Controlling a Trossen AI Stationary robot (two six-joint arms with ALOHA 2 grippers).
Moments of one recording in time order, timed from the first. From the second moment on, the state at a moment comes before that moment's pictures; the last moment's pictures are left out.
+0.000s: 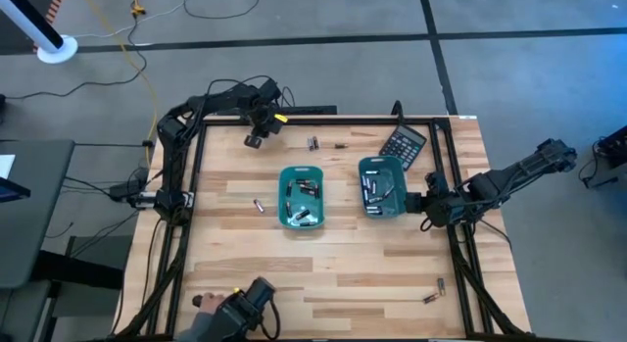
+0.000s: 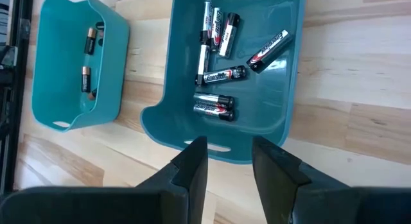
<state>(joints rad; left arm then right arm) 0.89 2.11 1.50 -0.80 0.03 1.25 0.43 0.74 0.63 -0.98 0.50 1.81</state>
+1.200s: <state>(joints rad) 0.40 1.81 1.56 -0.55 0.05 0.40 0.74 0.68 0.63 -0.98 0.44 1.68</state>
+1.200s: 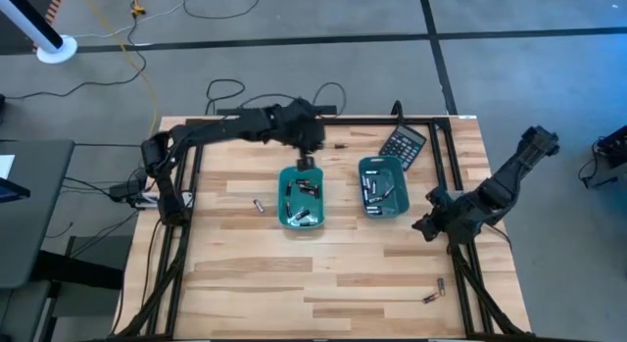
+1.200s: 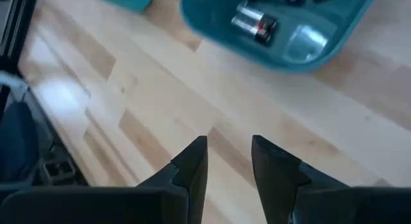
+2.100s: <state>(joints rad) 0.13 2.35 2.03 -0.24 0.05 0.05 0.82 0.68 0.63 -0.98 0.45 1.67</state>
